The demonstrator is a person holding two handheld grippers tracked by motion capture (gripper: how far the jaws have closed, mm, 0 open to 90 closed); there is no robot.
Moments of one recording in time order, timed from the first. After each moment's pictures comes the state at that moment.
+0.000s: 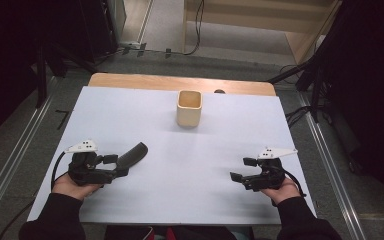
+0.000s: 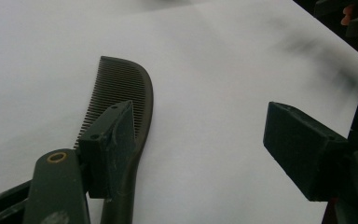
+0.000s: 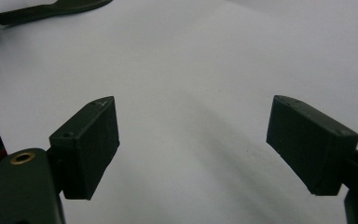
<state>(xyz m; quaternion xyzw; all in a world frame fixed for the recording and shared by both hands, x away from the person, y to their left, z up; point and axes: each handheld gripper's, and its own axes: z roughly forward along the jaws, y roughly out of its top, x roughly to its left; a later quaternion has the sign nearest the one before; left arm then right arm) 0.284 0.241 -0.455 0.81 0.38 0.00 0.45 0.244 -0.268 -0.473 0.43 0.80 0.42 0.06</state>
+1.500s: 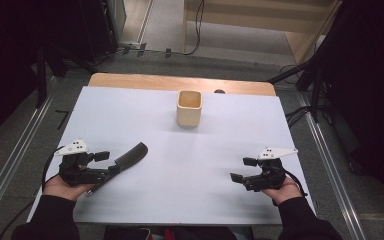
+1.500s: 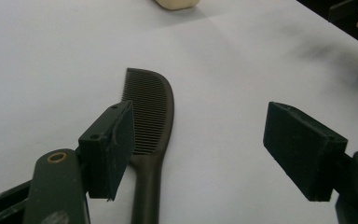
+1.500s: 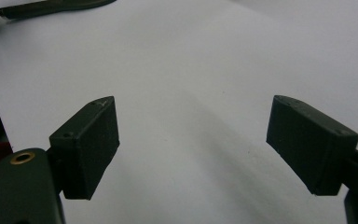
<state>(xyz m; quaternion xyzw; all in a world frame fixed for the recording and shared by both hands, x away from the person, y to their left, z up) 0.279 0.257 -0.446 0.81 0.38 0.06 0.45 0.244 -0.270 -0.472 0.41 0.80 0.43 0.06</state>
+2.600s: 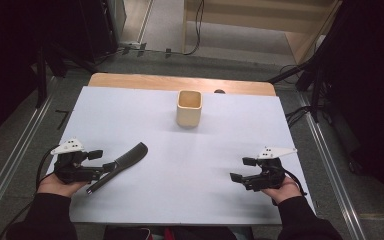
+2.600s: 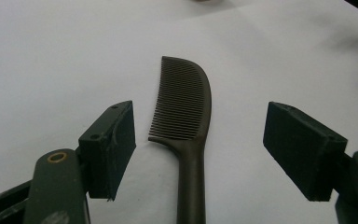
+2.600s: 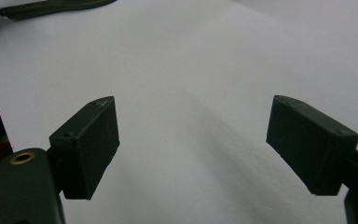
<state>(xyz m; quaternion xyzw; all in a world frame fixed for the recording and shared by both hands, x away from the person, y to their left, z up) 0.288 0.273 -0.456 0.81 0.39 0.07 0.44 0.245 -0.269 -0.472 0.41 0.80 0.43 0.05</state>
